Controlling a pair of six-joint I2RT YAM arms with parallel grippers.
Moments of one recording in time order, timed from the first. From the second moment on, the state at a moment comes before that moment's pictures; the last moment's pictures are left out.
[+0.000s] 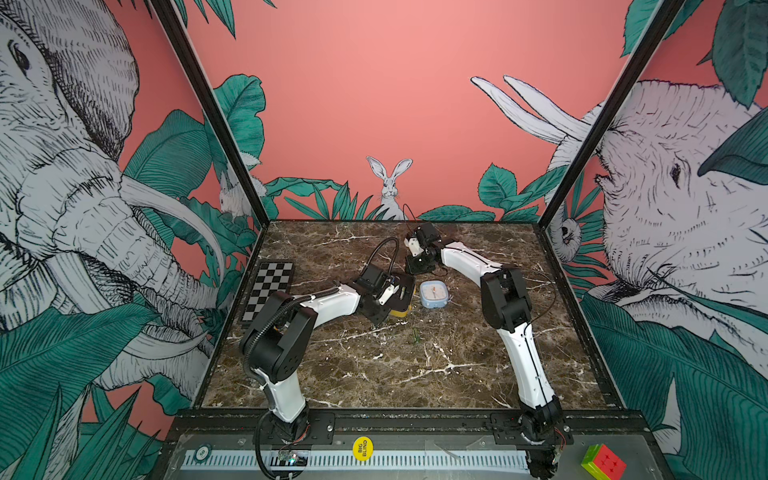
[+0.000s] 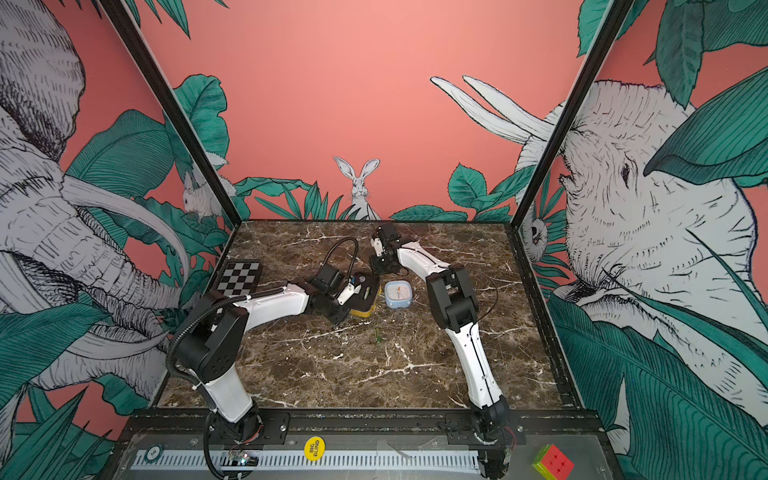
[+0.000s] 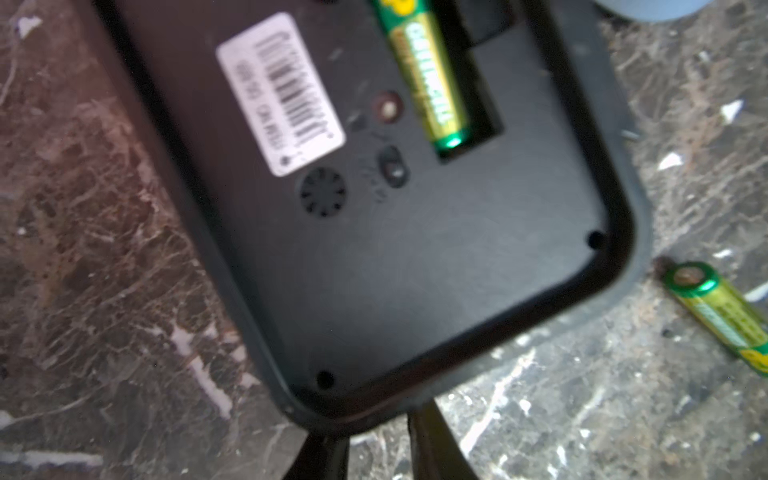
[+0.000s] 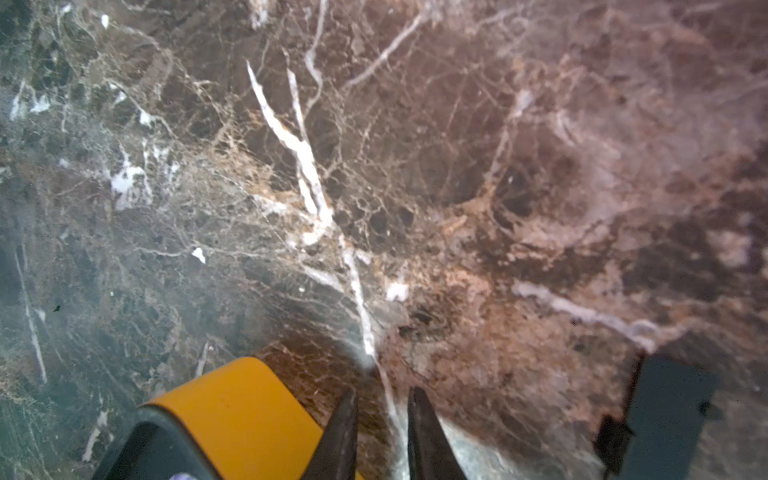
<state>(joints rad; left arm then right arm) -0.58 1.76 1.03 -0.43 0.09 0.15 0.50 2.40 1.99 -0.66 -0.26 0.18</state>
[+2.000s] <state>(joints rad) -0.40 1.78 1.10 -0.43 0.31 -0.09 0.63 2.20 1.81 -0.82 -0.25 0.15</state>
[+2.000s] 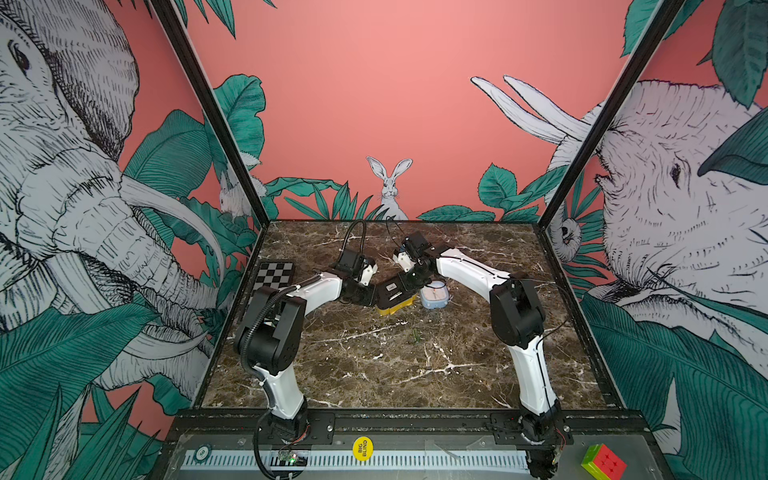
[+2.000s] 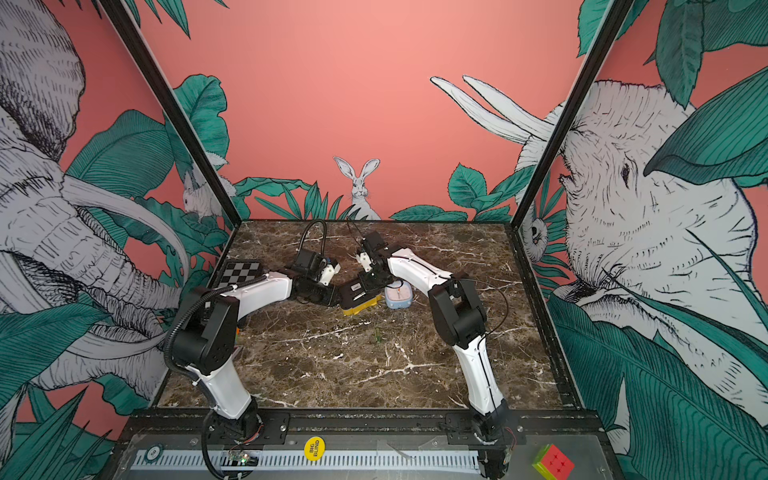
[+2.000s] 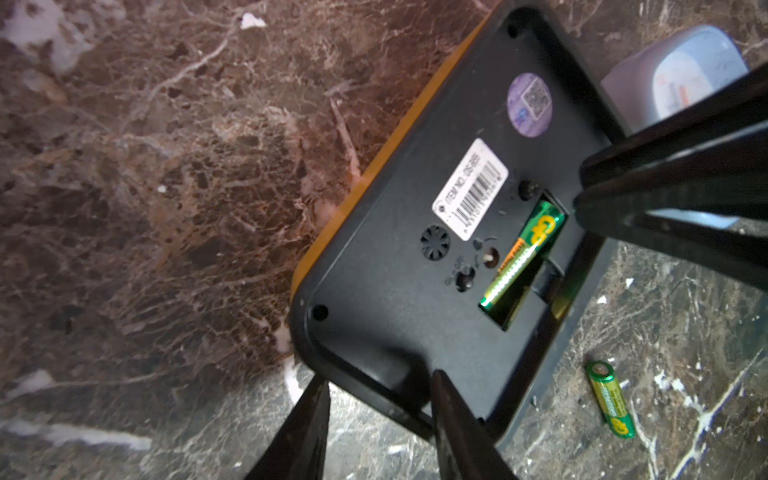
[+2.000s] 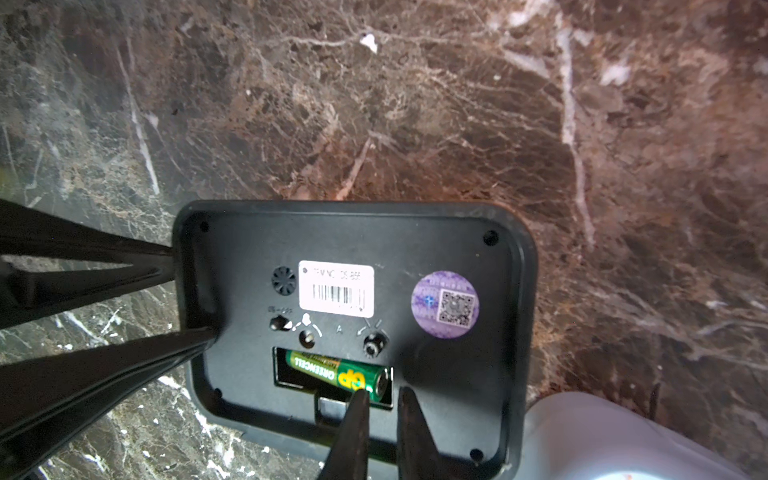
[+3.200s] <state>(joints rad) -0.40 1.78 1.10 -0.42 0.33 -0.11 0.65 2.30 1.99 -1.03 -0.25 0.10</state>
